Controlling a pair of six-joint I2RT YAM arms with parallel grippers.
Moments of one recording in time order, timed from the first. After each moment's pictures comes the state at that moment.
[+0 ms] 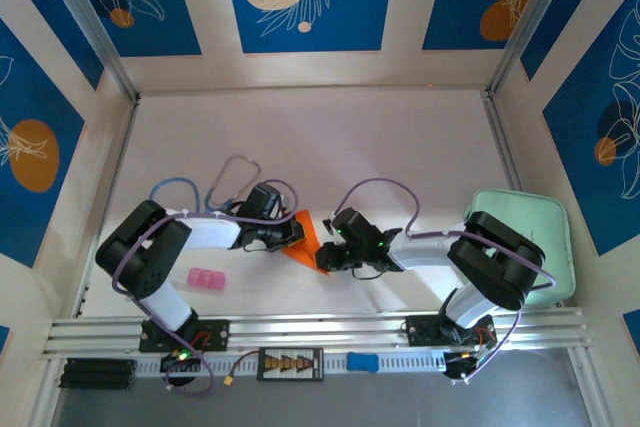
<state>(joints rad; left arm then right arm) -0.64 1.64 0.63 0.09 0.45 -0.99 0.90 1.54 0.53 0.11 -0.31 0.78</state>
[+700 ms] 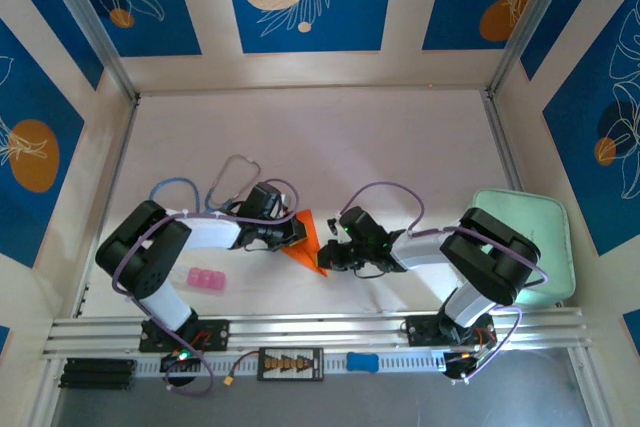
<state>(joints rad) -0.64 1.64 0.63 0.12 0.48 -0.99 0.84 1.58 0.48 0.26 -0.44 0.89</state>
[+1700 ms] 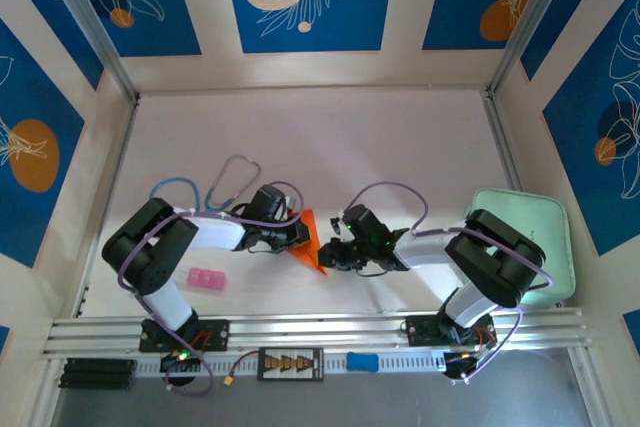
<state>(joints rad) -0.67 1.68 0.63 0.16 0.48 -0.99 0.82 1.54 0.48 0.21 -0.47 0.92</state>
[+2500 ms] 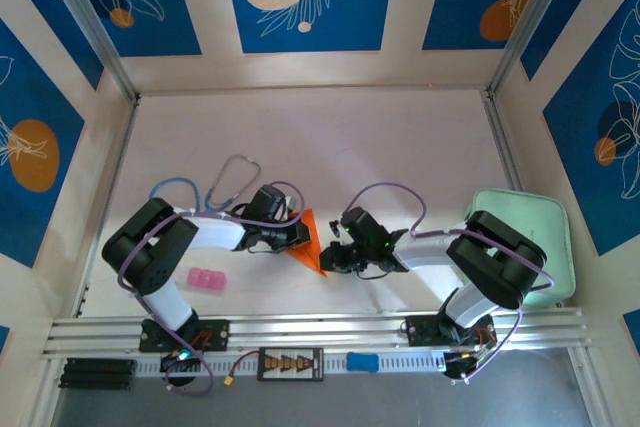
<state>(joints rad) -0.67 1.68 0.63 0.16 0.48 -0.97 0.85 1.54 0.48 0.18 -0.44 0.88</state>
